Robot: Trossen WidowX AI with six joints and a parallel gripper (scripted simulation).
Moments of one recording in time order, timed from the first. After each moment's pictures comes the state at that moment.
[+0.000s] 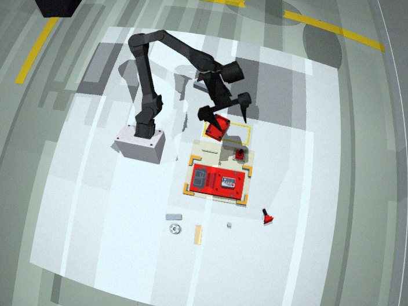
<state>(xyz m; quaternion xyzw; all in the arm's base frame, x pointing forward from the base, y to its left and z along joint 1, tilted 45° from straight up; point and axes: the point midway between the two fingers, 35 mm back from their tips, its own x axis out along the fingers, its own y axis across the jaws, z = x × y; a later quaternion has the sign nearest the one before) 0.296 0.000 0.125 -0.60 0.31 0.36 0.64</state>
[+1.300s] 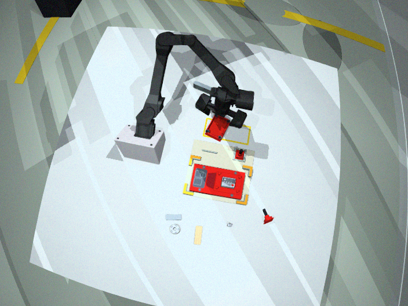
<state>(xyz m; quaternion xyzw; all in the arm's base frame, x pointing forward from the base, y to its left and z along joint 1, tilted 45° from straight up) 0.261 0.111 0.088 -0.18 0.35 0.61 0.69</state>
